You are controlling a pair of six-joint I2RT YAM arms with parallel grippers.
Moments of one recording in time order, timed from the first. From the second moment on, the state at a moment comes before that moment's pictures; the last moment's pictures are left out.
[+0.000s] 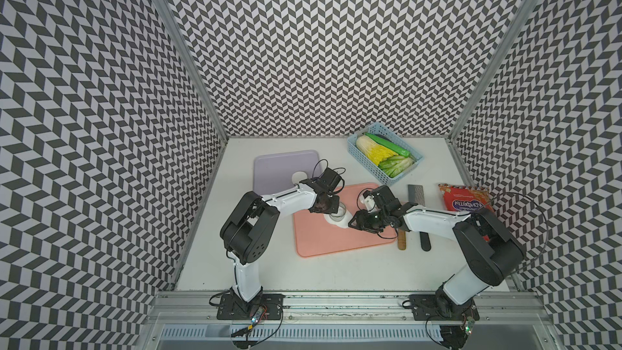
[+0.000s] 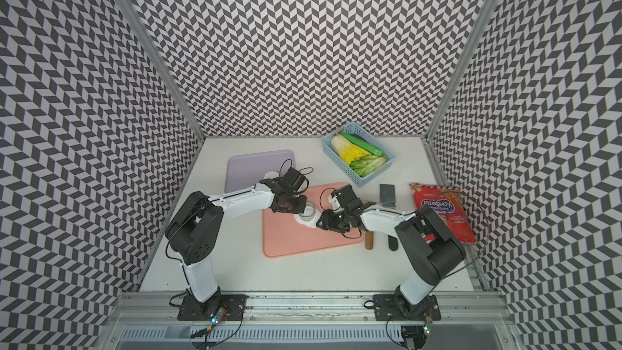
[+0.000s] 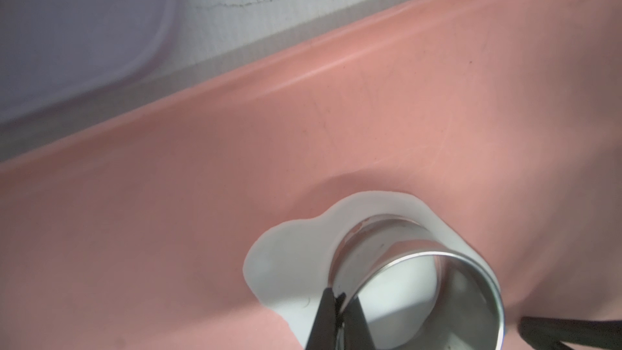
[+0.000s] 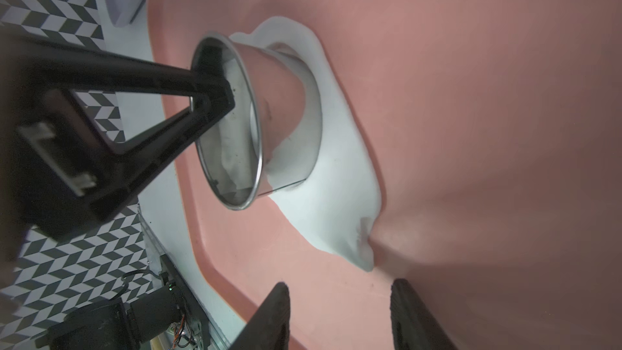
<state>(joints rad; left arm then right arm) -0.67 1.87 1.23 -0.53 0.02 -0.45 0.58 1.65 0.77 -0.13 -0.48 0.68</state>
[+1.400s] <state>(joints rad) -0.67 1.87 1.23 -0.53 0.02 -0.45 0.59 1.64 0.72 0.06 -0.39 0.70</state>
